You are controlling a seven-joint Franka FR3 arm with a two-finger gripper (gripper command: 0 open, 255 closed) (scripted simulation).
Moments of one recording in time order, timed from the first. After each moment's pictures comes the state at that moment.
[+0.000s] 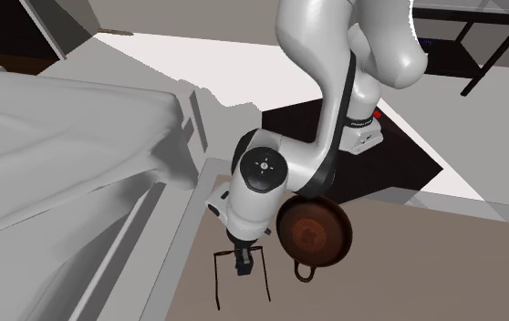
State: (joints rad) arm 0.12 0.44 0.40 -2.15 -0.58 2.62 1.15
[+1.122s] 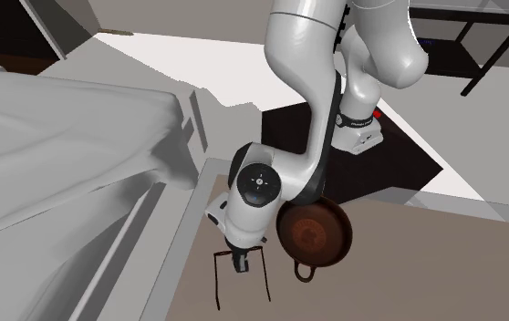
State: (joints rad) arm 0.16 0.54 0.35 -2.11 -0.65 2.67 1.20
